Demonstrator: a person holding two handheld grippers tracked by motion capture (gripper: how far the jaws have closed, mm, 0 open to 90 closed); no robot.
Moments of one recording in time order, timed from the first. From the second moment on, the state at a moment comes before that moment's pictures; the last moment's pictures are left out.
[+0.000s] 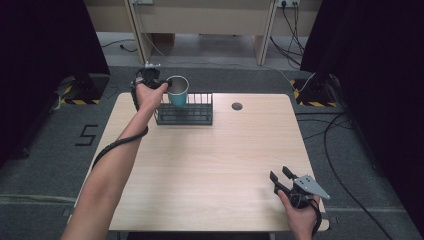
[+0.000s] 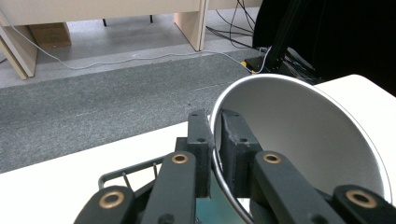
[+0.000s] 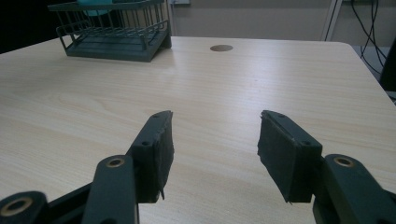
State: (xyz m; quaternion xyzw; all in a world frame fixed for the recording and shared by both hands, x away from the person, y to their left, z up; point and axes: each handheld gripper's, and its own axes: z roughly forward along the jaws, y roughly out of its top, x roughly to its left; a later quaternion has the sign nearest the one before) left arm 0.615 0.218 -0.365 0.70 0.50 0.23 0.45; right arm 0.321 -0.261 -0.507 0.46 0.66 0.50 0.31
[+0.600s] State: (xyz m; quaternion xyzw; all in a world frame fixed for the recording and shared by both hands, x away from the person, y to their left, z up) left arm 0.619 0.208 -0.376 0.70 0.51 0.23 0.44; right arm 0.321 -0.261 -0.507 0.46 0.66 0.51 0.31
